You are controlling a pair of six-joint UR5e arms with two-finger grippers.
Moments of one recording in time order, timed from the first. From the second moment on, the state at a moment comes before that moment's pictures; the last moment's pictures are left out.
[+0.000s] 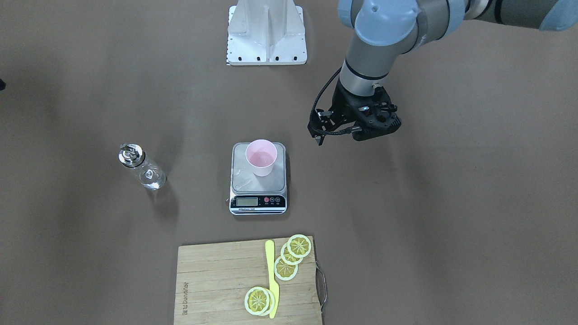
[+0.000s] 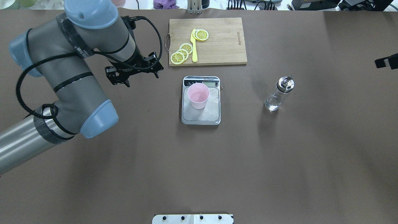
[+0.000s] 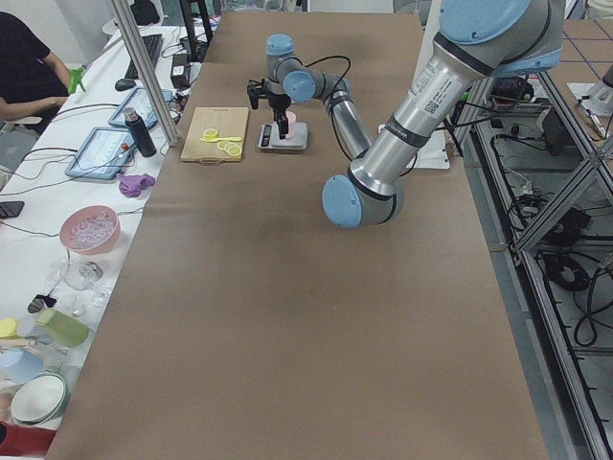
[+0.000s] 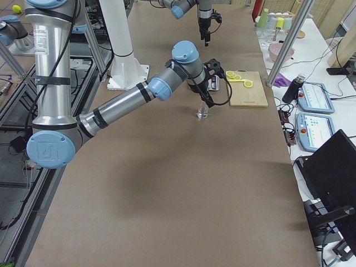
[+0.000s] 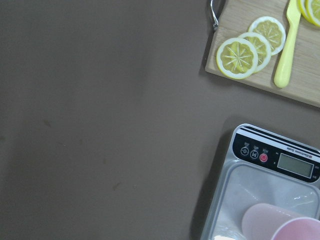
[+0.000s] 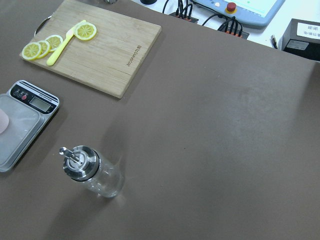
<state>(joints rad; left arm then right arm) -0.77 -2.25 -1.81 -1.43 -2.04 -1.32 1.25 -1.61 2.15 -1.21 2.28 0.38</state>
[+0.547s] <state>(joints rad) -0.80 -2.18 -1.85 -1.43 -2.04 -1.25 0.90 -1.79 2.15 -0.80 1.89 0.66</state>
